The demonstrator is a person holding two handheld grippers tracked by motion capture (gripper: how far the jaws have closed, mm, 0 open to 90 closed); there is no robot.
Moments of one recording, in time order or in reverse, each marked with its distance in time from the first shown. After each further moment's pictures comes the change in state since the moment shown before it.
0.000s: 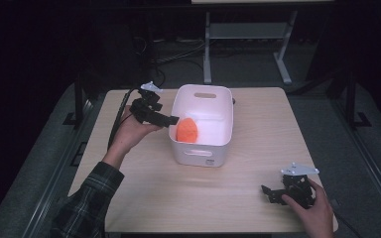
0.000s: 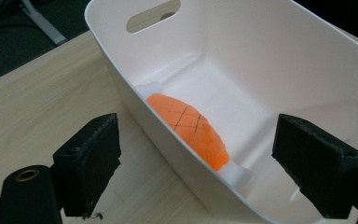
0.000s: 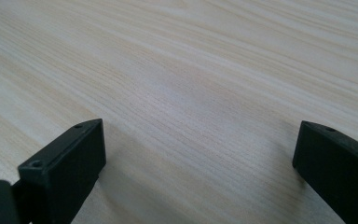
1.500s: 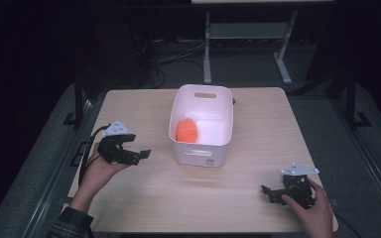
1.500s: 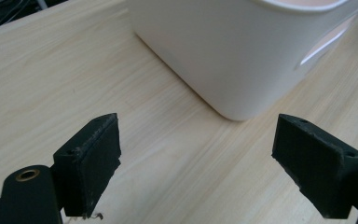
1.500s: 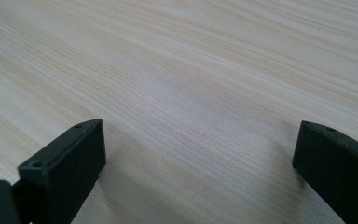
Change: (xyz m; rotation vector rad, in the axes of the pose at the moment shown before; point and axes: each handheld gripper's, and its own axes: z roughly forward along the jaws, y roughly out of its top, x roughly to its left) left arm 0.002 -0.126 -0.040 -0.072 0.027 0.001; right arm 0.000 0.000 0.000 0.000 0.000 0.000
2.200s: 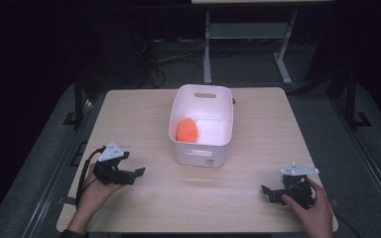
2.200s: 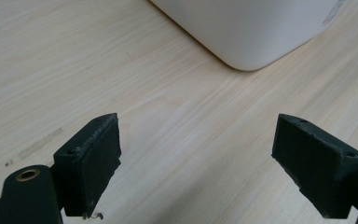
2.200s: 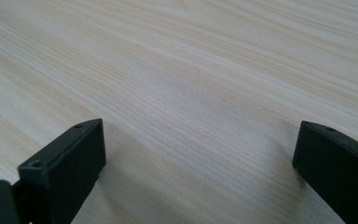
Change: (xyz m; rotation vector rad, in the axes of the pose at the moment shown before) left arm -0.014 -0.061 0.001 -0.010 0.063 -0.002; right arm 0.000 0.000 0.000 0.000 -0.001 -0.001
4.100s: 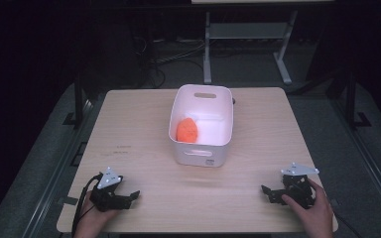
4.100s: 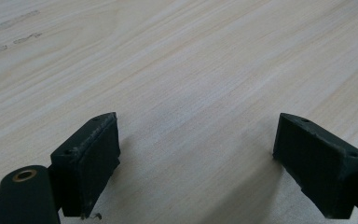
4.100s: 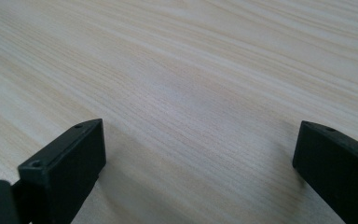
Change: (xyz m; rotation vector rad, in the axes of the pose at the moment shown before) left arm -0.018 -0.072 0.002 0.082 0.058 -0.050; right arm 0.000 0.000 0.000 0.000 0.001 0.000
